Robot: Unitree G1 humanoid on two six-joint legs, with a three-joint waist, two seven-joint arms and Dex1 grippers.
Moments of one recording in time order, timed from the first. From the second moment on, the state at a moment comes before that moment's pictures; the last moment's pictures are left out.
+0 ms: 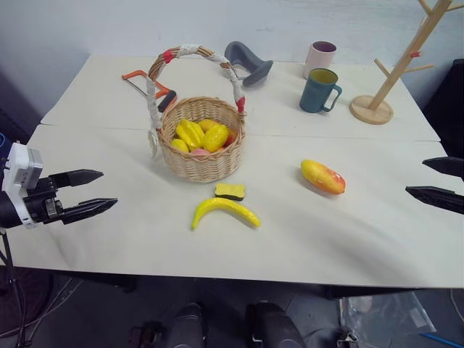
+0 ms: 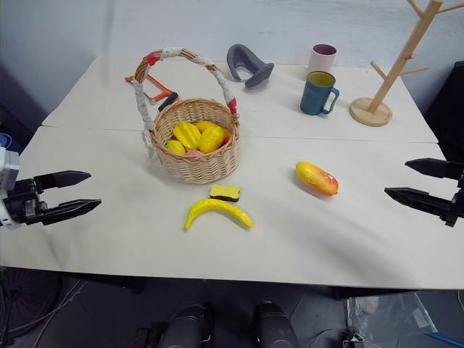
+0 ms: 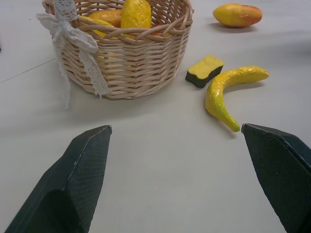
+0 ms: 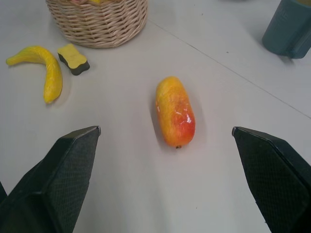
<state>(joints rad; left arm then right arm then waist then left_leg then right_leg) -0.15 1.03 0.49 0.06 -0.61 0.51 -1.22 -0.03 -1.17 -0.67 -0.07 0.69 0.69 1.23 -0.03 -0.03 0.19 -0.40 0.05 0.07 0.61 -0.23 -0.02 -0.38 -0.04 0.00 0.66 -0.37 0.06</state>
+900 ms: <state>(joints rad) -0.46 0.89 0.16 -0.11 -0.60 0.54 -1.22 -0.46 -1.00 -0.21 -0.28 0.69 0.72 1.08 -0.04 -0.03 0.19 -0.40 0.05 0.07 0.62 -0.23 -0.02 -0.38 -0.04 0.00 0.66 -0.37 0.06</state>
